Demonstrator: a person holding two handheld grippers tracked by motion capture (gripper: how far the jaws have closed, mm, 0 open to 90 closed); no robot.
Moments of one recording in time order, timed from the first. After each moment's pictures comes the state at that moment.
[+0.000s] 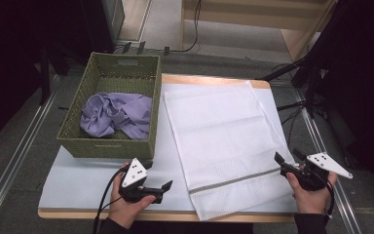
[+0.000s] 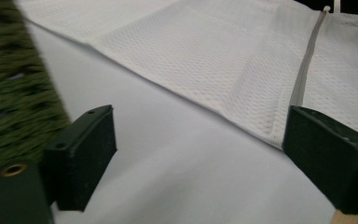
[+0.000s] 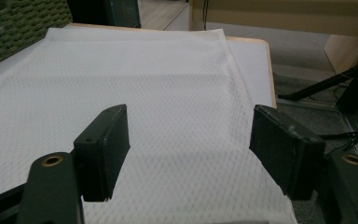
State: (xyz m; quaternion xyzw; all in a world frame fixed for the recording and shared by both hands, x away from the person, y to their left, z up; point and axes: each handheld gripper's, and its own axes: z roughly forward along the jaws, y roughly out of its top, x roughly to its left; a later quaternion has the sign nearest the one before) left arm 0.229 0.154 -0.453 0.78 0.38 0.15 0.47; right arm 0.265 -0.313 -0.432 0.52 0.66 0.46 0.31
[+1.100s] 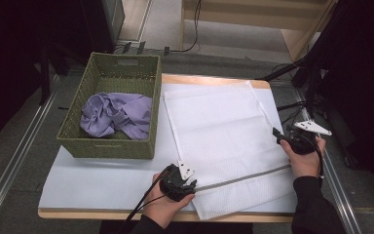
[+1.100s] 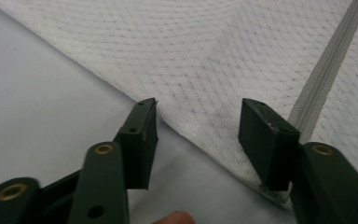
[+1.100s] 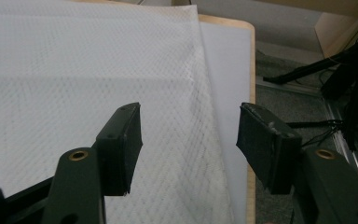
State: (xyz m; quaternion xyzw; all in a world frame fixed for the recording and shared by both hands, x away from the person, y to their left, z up) left arm 0.245 0.058 -0.466 0.85 0.40 0.16 0.30; right arm 0.374 -0.331 -0.451 0.54 0.69 0.39 0.30
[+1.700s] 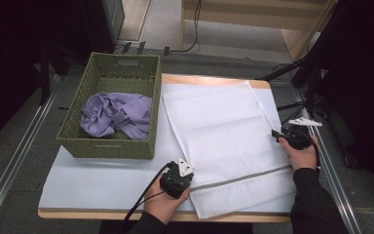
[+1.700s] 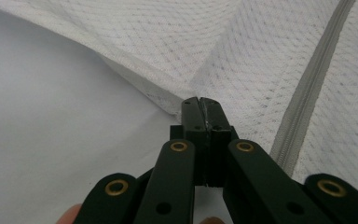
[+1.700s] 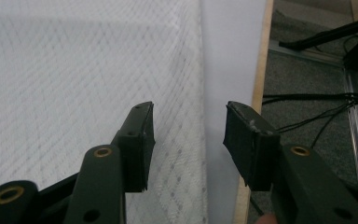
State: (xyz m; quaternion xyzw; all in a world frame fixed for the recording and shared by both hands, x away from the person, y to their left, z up) left arm 0.254 0.065 -0.468 0.85 0.40 0.13 0.33; right arm 0.410 -0.345 -0.487 0.54 0.74 0.33 0.24
